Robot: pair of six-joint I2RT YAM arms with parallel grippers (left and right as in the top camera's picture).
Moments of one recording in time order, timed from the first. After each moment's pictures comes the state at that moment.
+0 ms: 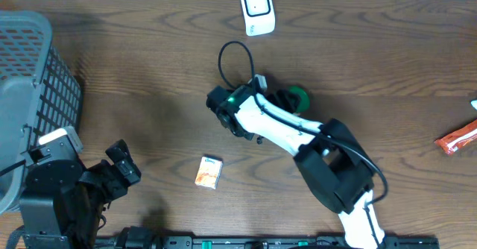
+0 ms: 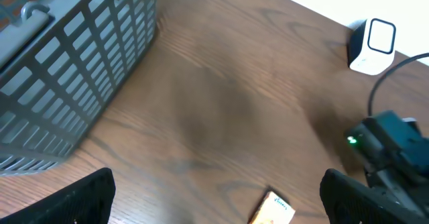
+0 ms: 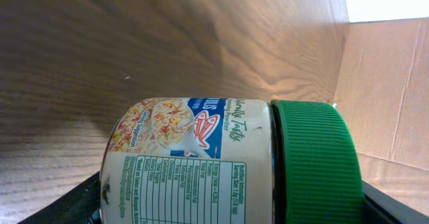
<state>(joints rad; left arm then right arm) -0.09 0.68 1.30 -1.34 -0.22 -0.46 0.81 2.16 1.54 -1.15 0.89 0.42</state>
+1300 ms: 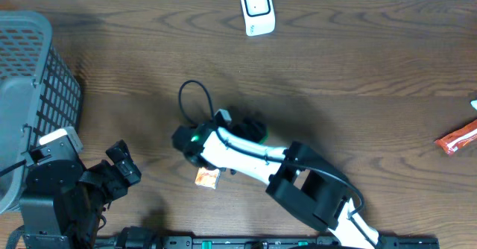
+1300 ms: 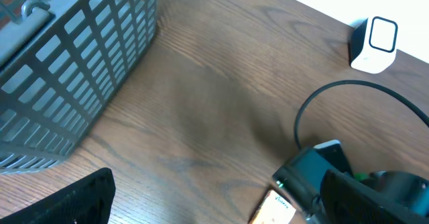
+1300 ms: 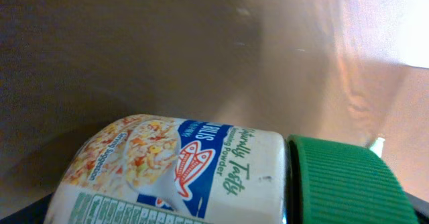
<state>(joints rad) -0.09 0.68 1.30 -1.34 -0.22 -0.46 1.06 2.21 1.59 -1.18 0.68 0.46</state>
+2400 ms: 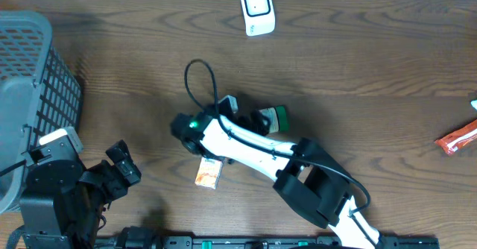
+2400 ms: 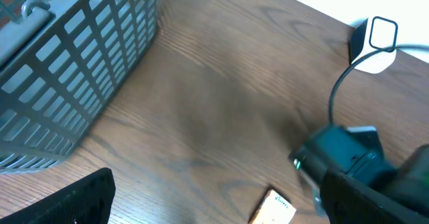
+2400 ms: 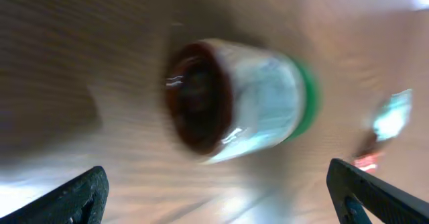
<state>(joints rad) -0.09 0.68 1.30 -1.34 -0.22 -0.46 1.02 2.21 1.75 -1.33 0.63 0.72</state>
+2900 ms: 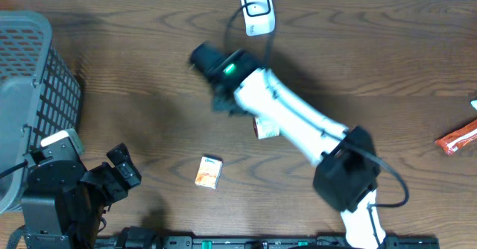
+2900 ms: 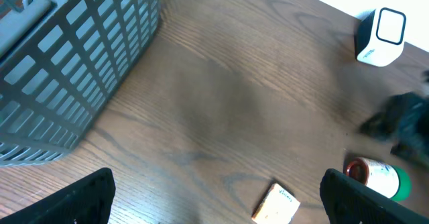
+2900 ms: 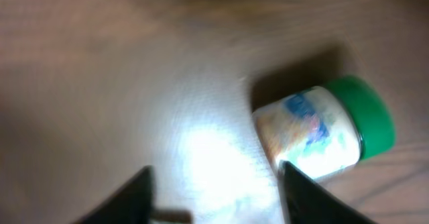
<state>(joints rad) -0.09 0.68 1.30 -1.36 -0.22 -0.46 0.73 2.14 1.98 -1.27 0.14 0.94</state>
